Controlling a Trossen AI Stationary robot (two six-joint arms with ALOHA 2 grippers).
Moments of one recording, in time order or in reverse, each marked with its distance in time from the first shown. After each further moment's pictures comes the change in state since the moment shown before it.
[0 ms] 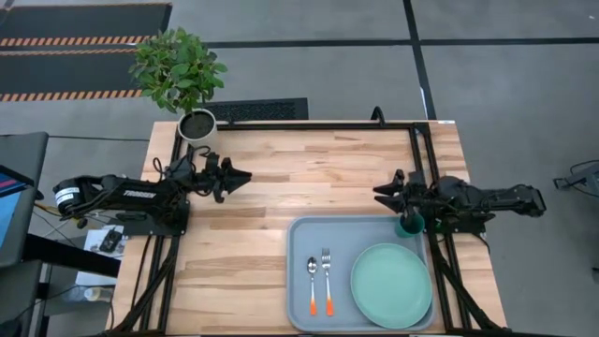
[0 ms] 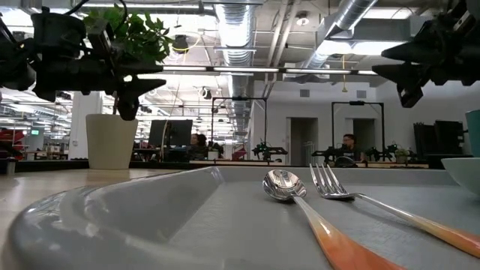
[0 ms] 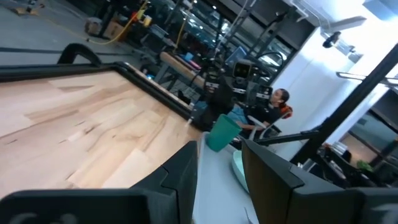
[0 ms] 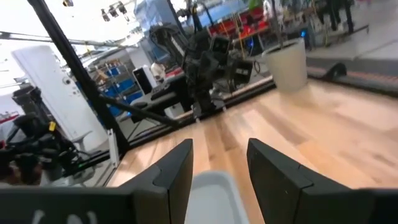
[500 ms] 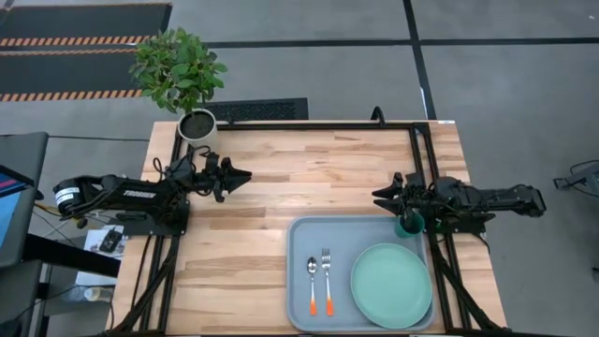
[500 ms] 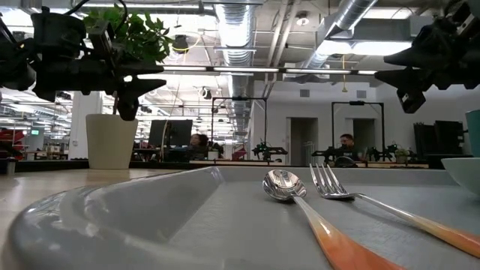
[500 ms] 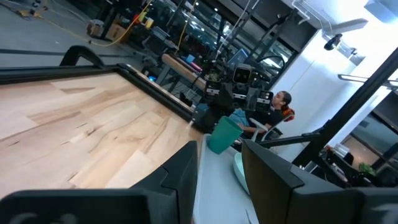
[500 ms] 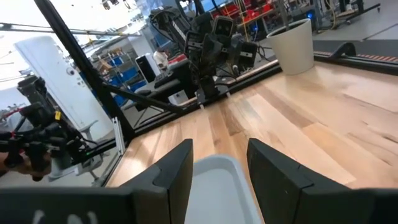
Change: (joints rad) left arm 0.000 0.000 0.000 0.001 -0.014 -0.003; right arm 0.000 0.000 -0.001 -0.053 -0.039 0.036
